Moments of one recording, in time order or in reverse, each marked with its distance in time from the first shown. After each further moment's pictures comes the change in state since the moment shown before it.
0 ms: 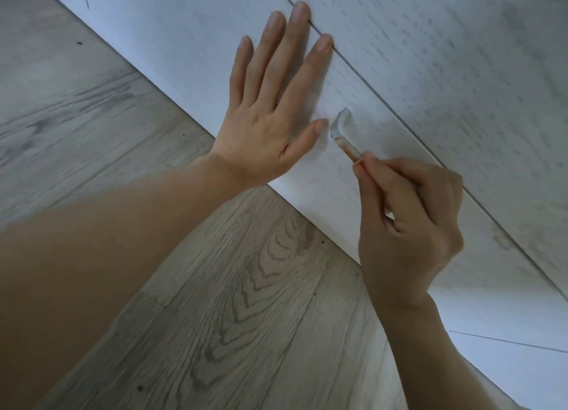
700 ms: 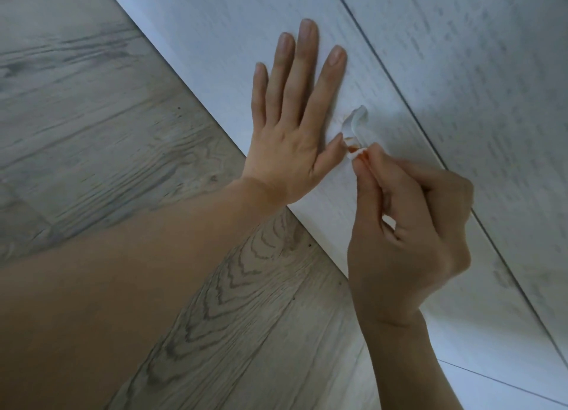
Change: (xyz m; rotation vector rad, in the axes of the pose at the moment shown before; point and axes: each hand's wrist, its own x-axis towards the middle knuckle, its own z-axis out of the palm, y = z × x) left_hand -0.019 0.035 0.046 0.010 0.172 -0.288; right_hand 0.008 0.000 0.007 0.065 0.017 -0.063
